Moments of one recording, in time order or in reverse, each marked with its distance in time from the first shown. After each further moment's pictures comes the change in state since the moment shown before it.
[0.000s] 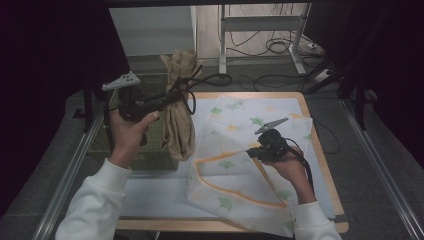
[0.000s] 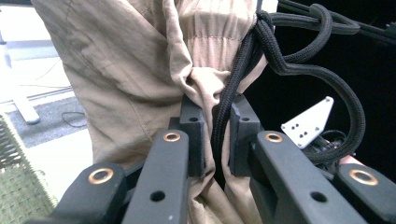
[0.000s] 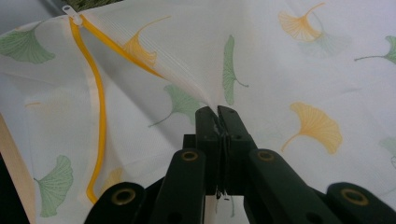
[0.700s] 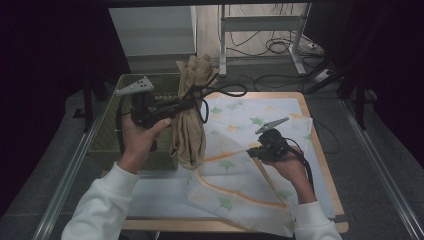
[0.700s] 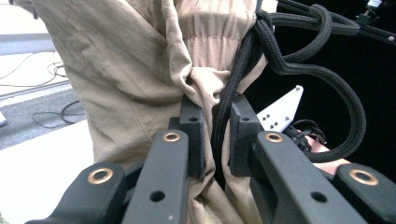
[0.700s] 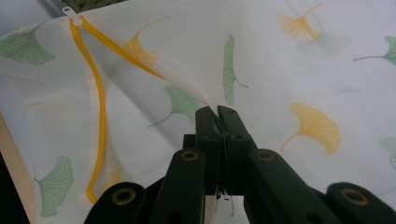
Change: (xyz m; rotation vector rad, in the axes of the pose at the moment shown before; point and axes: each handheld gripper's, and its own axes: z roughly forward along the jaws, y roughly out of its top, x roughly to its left) left arm -0.020 -0.008 0.016 0.025 -0.081 0.009; right arm -0.001 0.000 -0.001 -0.006 0.001 0.000
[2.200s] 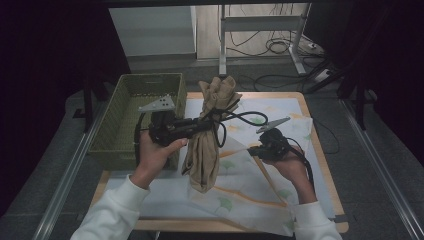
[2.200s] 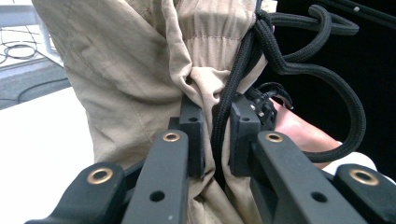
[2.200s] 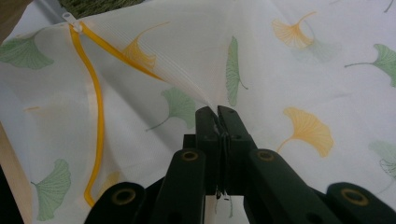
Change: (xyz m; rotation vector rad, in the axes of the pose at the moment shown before) left arm -0.030 -0.029 0.025 0.095 -0.111 0.016; right arm 0.000 0.001 -0.003 -0.019 -0.010 -0.008
